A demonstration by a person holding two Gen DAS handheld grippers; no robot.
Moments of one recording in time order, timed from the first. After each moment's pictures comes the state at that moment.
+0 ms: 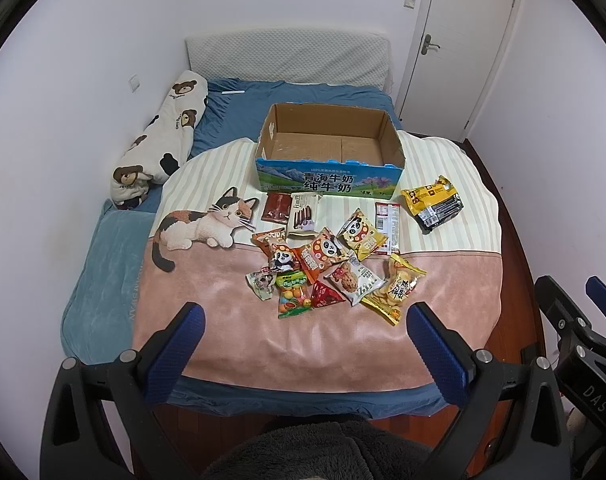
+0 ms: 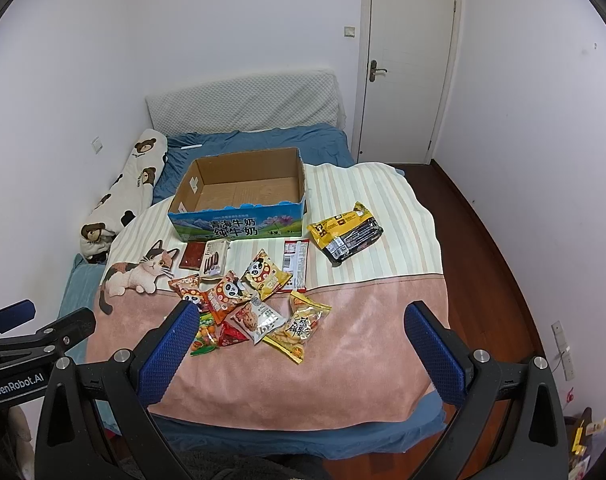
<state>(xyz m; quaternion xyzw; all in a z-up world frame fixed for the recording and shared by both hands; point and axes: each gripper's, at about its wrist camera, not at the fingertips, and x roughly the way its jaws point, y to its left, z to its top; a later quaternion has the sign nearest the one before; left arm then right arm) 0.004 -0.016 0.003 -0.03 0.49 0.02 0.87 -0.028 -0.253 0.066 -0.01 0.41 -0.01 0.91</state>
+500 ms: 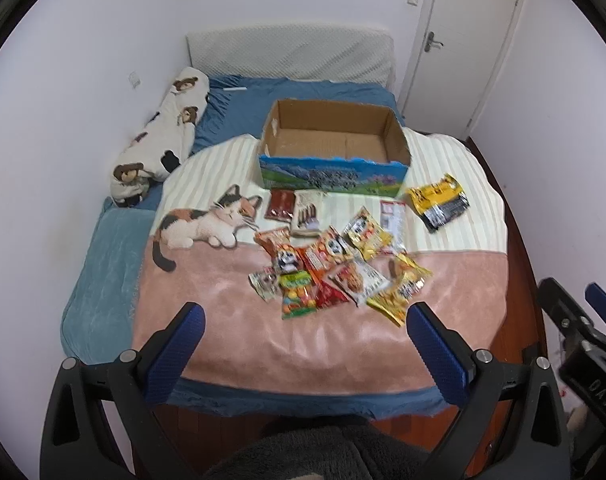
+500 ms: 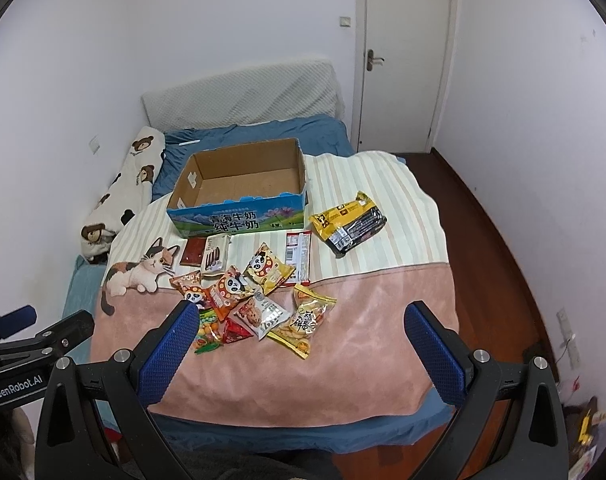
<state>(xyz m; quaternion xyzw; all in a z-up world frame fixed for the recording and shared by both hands) 0.010 -0.013 -0.014 -0.03 0.48 0.03 0.87 -0.018 -0.256 0.048 0.02 0.42 -0.02 0.91</state>
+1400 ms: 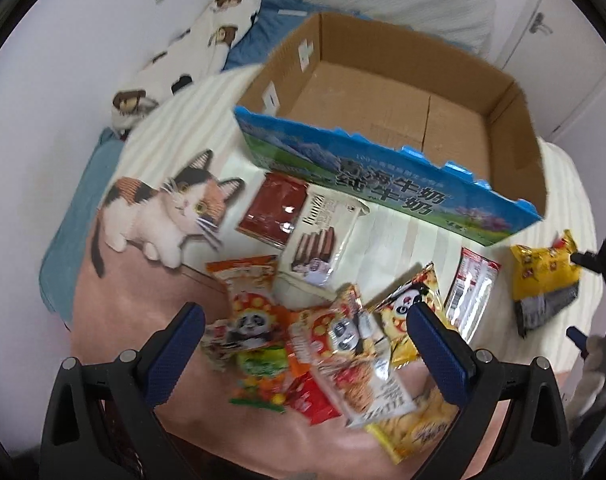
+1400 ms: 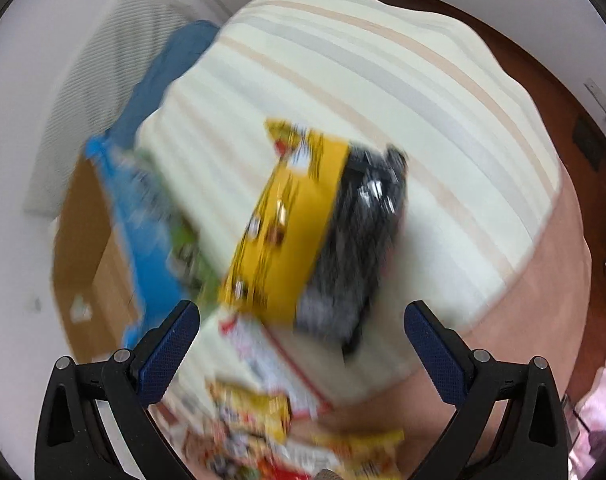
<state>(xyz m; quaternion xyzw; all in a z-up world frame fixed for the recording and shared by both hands) 0.261 -0.026 -0.203 -0.11 0.60 0.15 0.78 0.353 -0.409 -0.227 0.34 0.58 -0.16 0.72</state>
